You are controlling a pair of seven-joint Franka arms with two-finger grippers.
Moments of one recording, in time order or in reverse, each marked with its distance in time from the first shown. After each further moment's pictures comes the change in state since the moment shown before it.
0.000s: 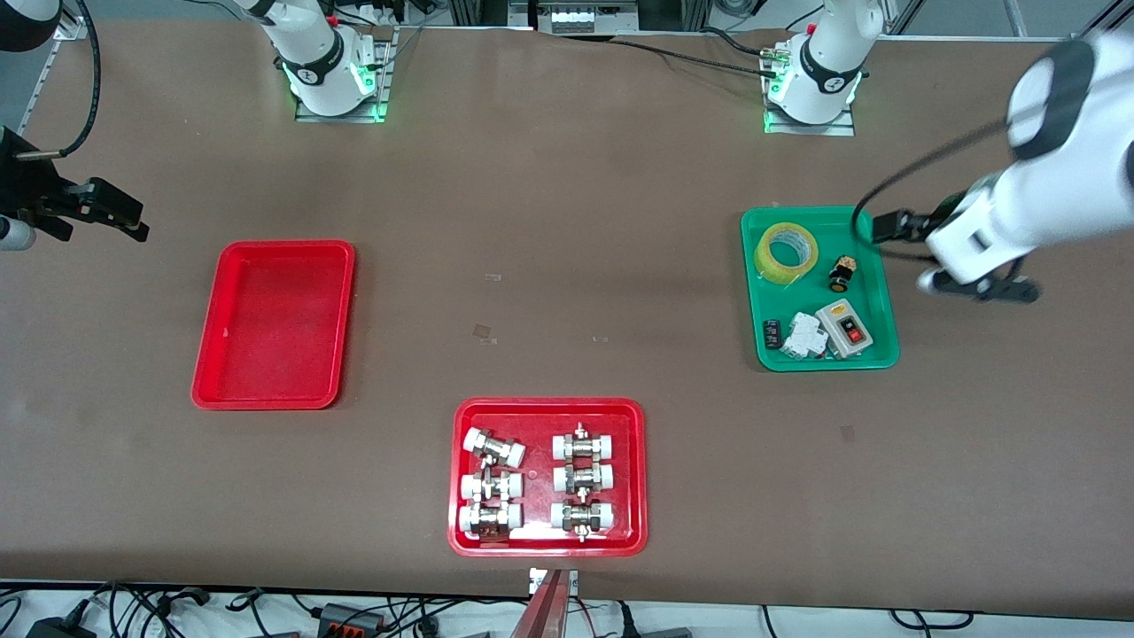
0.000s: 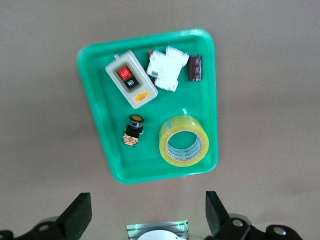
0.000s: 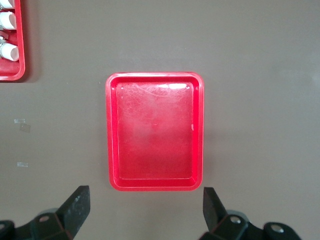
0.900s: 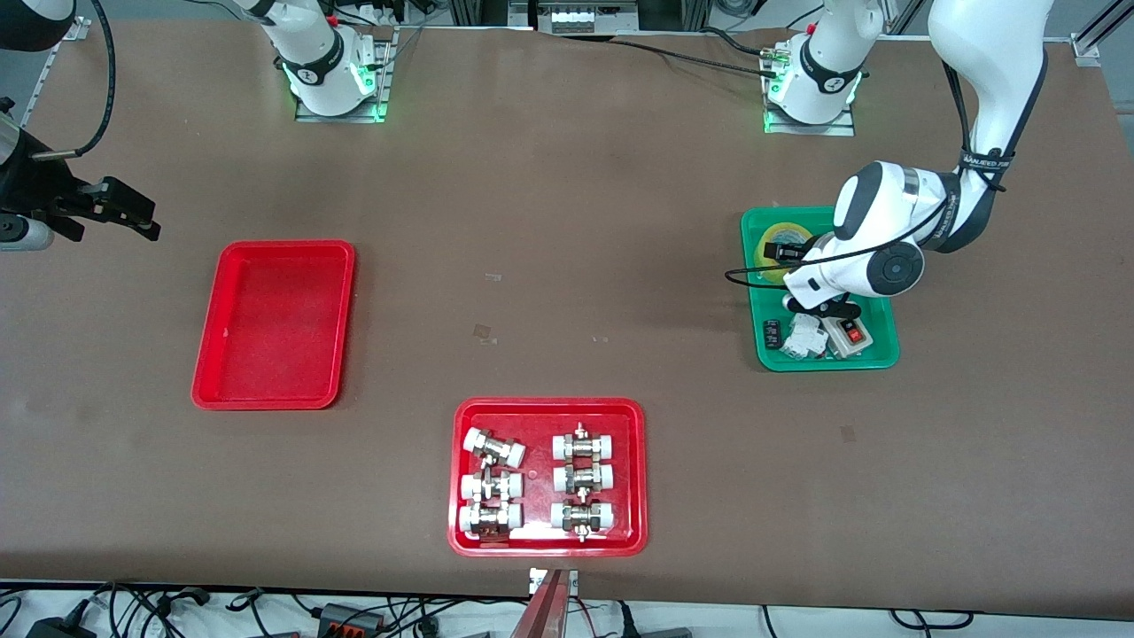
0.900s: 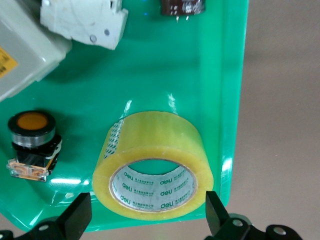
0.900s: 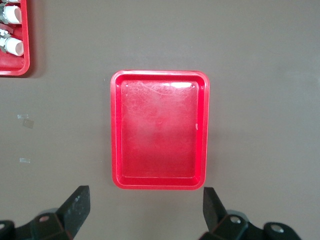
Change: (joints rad) left arm -0.039 0.162 -0.075 -0.395 0.004 0.408 -0.119; right arm 0.010 0.000 0.012 -0.002 -0.001 -0.005 0.000
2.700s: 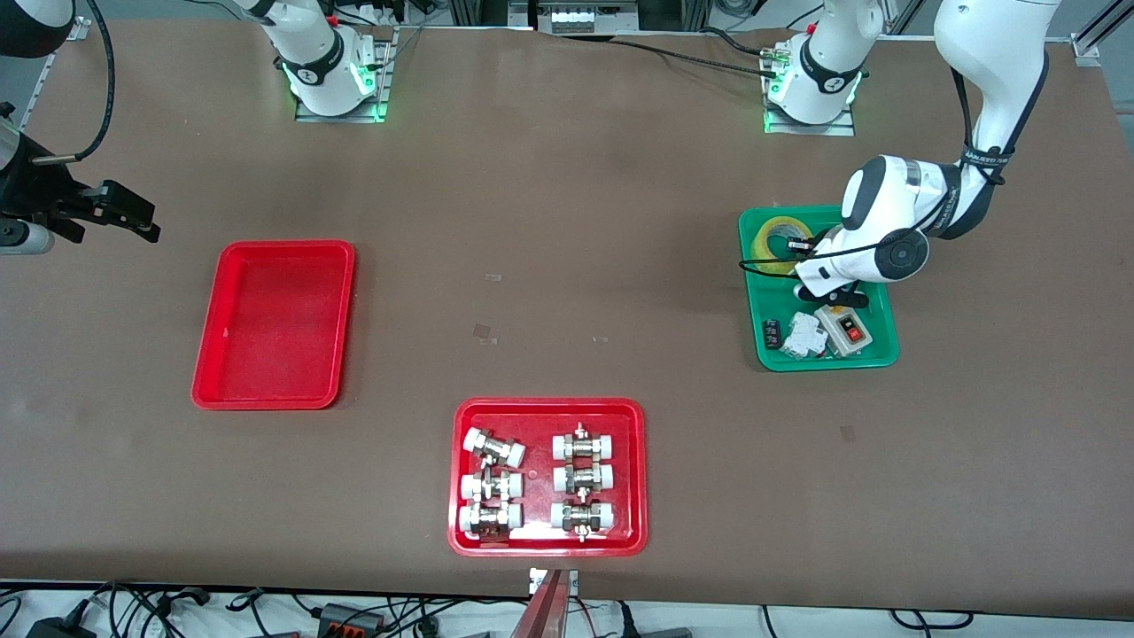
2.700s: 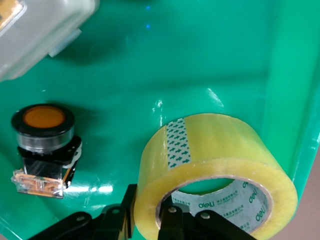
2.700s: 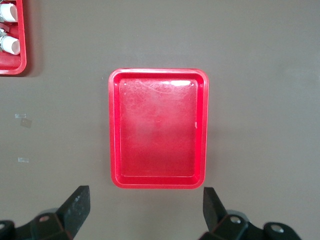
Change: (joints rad) left arm 0.059 -0.010 0.003 -0.143 0.050 0.160 0.052; right arm -0.001 0.008 -0.005 -0.001 0.000 -0.003 0.000
